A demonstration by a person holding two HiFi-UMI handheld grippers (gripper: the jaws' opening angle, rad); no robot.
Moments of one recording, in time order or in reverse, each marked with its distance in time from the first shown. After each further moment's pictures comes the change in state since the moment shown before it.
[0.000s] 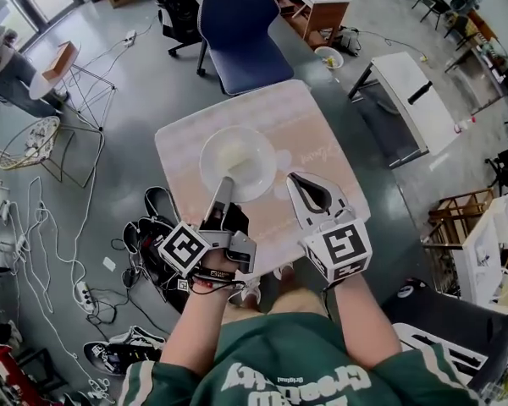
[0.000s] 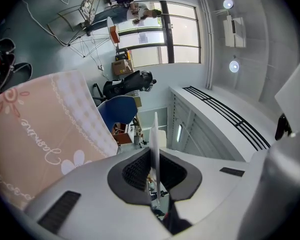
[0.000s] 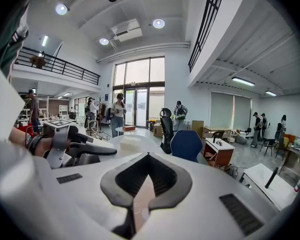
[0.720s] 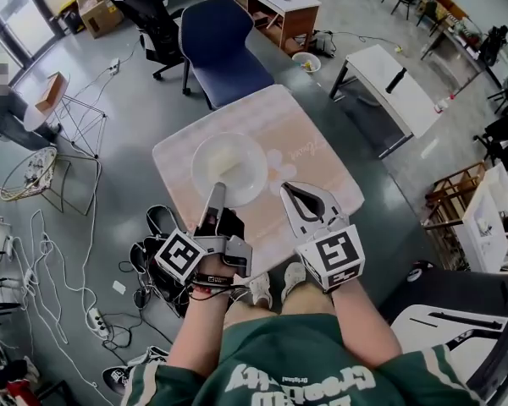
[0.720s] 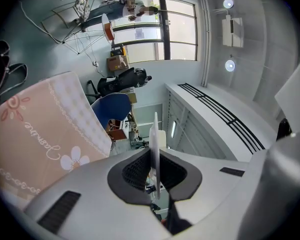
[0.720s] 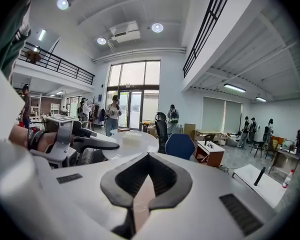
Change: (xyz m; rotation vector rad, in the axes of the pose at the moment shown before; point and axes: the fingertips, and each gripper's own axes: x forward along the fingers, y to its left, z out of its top) left arm -0.037 -0.036 0.004 0.005 0.051 -0.056; right arm -0.046 0.043 0.014 0.001 -0.021 -0.095
